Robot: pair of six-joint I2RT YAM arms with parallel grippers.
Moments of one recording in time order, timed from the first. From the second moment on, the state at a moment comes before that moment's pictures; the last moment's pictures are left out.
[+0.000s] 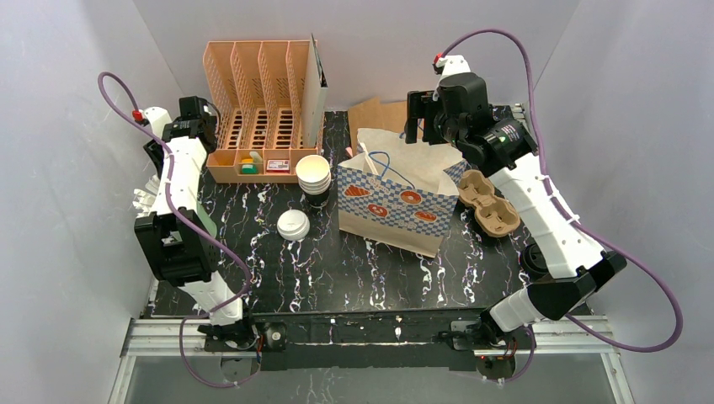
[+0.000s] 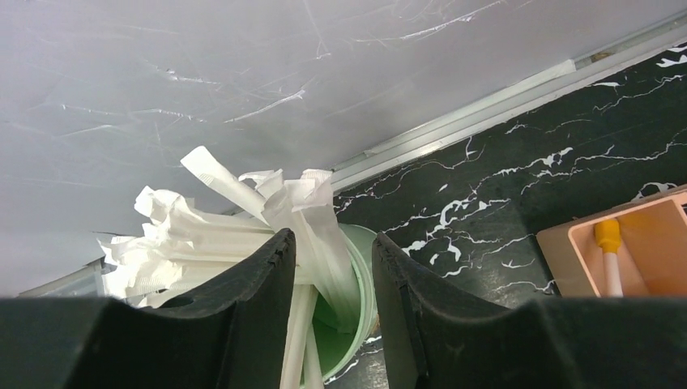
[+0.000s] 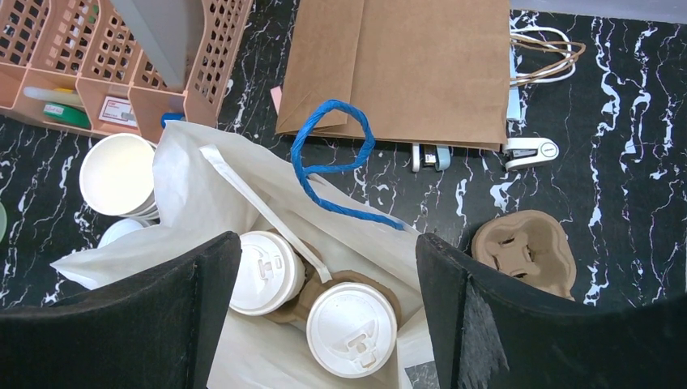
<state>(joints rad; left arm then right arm) 0.16 1.70 1.61 -0.97 -0.98 -0.62 0.59 1.48 1.83 -0.85 0.25 0.27</state>
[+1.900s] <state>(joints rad) 0.21 1.53 1.82 -1.06 -0.87 -0.80 0.59 1.48 1.81 -0.81 0.18 0.27</state>
